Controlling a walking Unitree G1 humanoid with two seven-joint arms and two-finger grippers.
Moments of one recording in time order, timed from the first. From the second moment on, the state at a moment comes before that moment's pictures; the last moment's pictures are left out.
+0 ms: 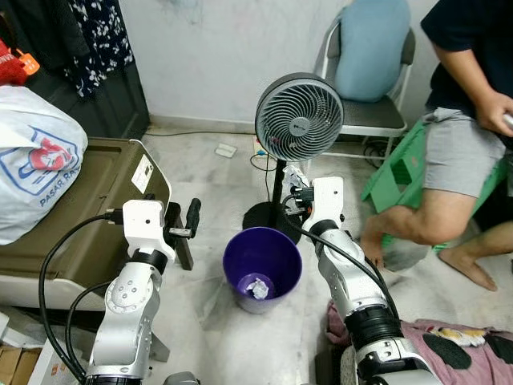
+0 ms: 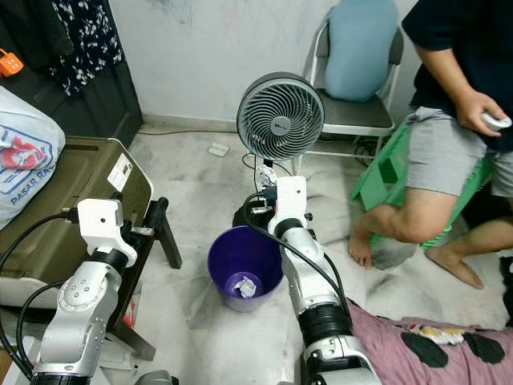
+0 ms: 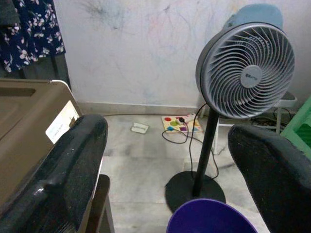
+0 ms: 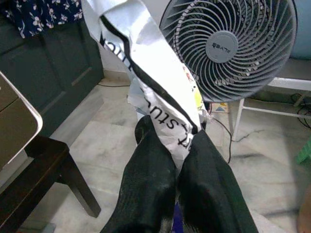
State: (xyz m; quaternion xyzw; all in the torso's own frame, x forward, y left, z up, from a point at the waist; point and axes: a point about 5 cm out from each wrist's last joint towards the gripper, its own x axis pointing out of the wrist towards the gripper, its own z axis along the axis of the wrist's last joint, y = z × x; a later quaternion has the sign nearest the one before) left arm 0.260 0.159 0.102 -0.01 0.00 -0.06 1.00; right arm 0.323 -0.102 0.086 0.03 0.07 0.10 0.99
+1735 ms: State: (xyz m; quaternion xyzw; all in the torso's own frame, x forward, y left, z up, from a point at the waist) left arm 0.262 0.165 0.106 0.01 -0.01 -0.04 1.00; right arm 0.327 -0.098 0.088 0.03 0.06 0.11 0.99
